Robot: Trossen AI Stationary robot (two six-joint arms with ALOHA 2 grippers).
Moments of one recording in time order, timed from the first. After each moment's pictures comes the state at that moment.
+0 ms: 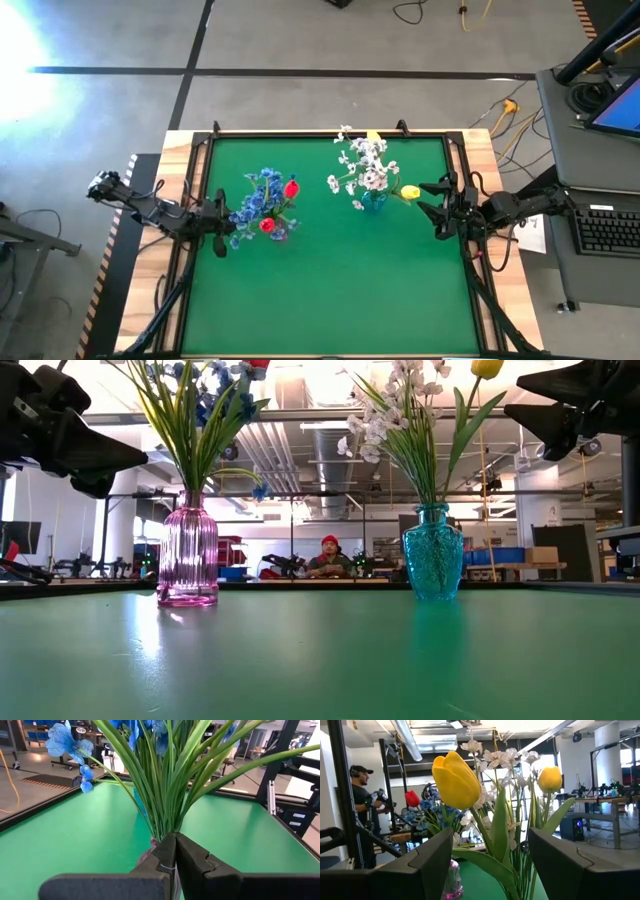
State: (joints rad) left arm -0.46 0.10 0.05 -0.06 -0.60 -0.20; right arm 0.25 0.02 0.01 0.35 0.47 -0.05
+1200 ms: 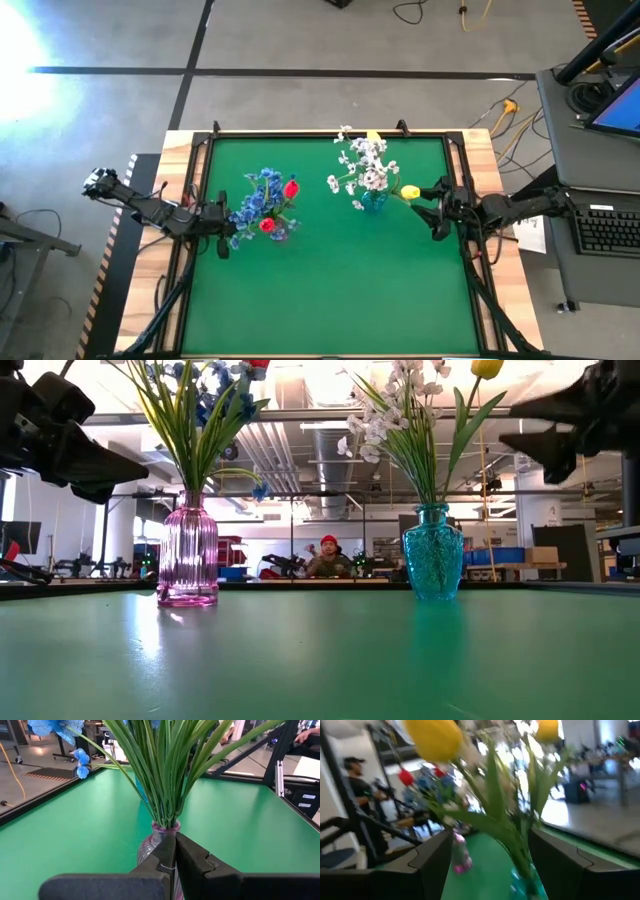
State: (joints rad) left arm -0.46 0.19 0.05 -0.06 -0.60 -0.20; right arm 0.23 0.00 0.01 0.19 0.47 0.15
